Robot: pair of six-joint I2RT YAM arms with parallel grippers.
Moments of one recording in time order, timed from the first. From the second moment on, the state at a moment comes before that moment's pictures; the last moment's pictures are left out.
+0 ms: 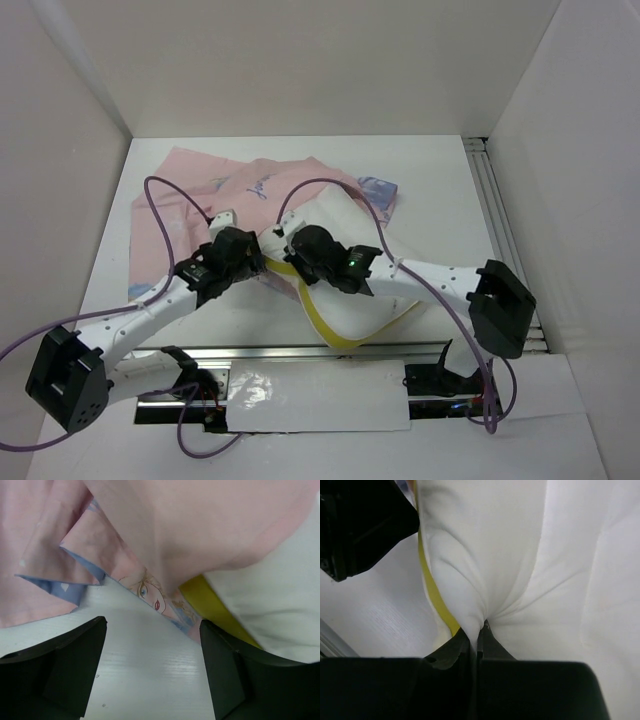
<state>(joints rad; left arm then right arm) -0.56 1.11 0.69 -0.42 -0.38 -0.71 1.03 1.57 1.09 -0.23 0.23 0.11</state>
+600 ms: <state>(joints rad) -0.53 1.18 0.71 -0.29 -0.39 -0.66 0.99 1.49 1.07 -0.25 0.22 0.13</state>
